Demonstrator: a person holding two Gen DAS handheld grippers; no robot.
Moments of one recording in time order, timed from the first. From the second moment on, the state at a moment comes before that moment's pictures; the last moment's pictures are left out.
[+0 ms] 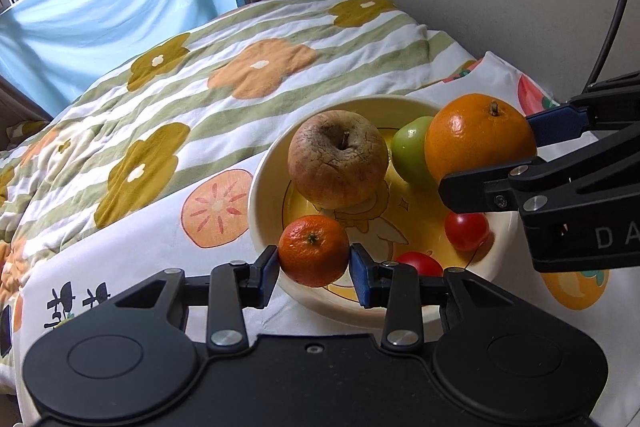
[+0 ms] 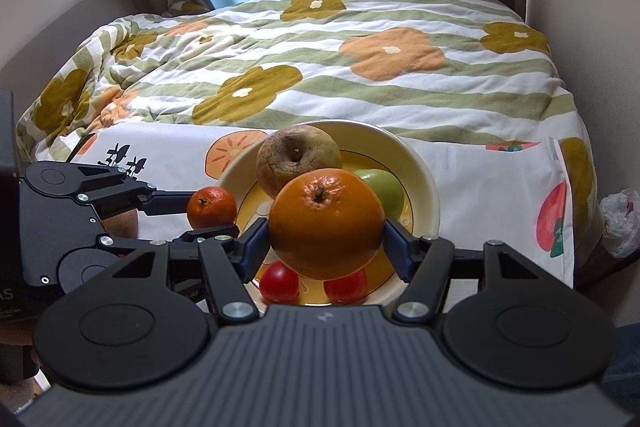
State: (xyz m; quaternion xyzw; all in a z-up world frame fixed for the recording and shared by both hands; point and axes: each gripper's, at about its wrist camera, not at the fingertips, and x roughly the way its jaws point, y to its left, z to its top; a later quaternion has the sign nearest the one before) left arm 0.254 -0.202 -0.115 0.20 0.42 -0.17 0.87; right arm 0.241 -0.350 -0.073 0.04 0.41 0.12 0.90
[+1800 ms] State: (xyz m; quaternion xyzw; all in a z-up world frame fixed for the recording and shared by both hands) left arm 0.187 -0.175 -0.099 0.14 0.41 -0.09 0.89; right arm 0.239 -0.328 -0.093 -0.02 0.38 0.15 0.91
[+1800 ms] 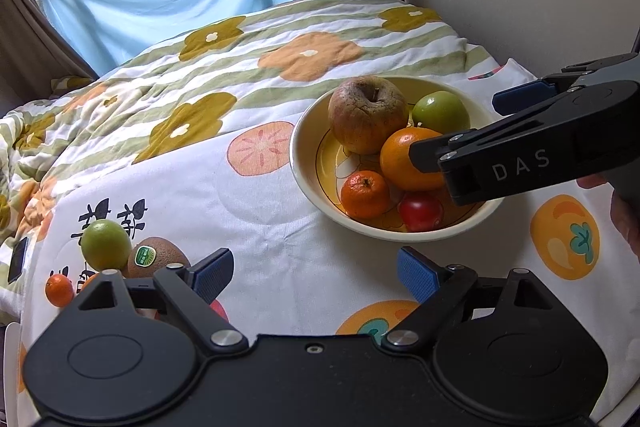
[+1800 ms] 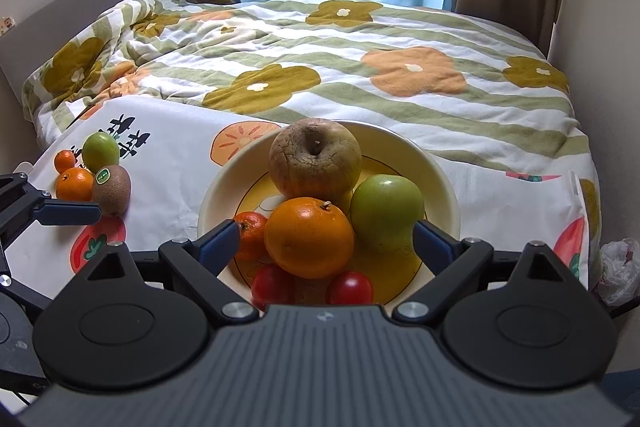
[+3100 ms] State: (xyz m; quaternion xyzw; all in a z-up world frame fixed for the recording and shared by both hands) left arm 0.086 -0.062 -0.019 0.08 0.35 0.05 0.93; right arm 0.148 -0.248 -0.013 0.00 0.35 0.19 0.92
